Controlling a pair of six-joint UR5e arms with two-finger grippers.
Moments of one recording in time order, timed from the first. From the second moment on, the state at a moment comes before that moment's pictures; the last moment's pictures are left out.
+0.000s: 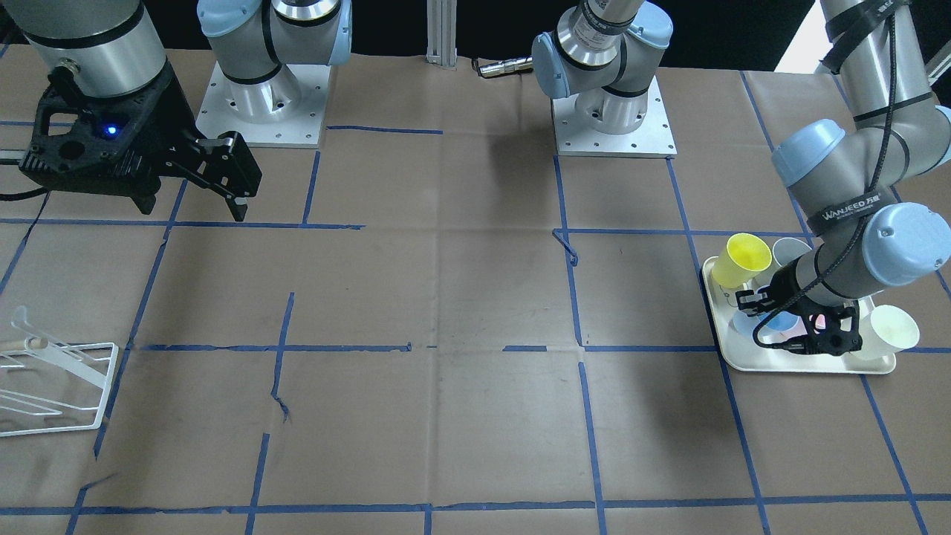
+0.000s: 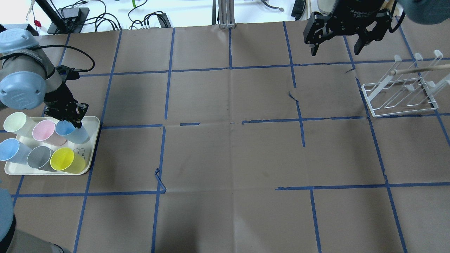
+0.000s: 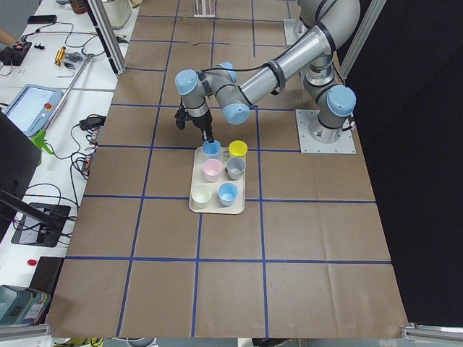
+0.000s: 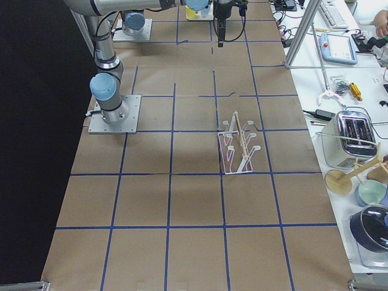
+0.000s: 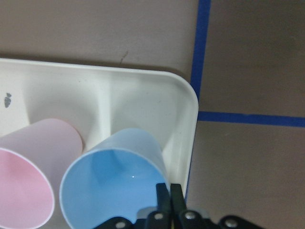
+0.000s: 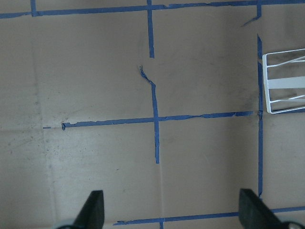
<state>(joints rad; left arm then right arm) -1.17 -1.91 -1.77 -1.21 1.72 0.33 1.59 -1.47 1.40 -1.55 -1.61 0.07</state>
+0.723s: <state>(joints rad) -1.19 -1.84 -1.74 -1.28 1.72 0.33 1.58 -1.47 1.40 -1.55 -1.59 0.07</state>
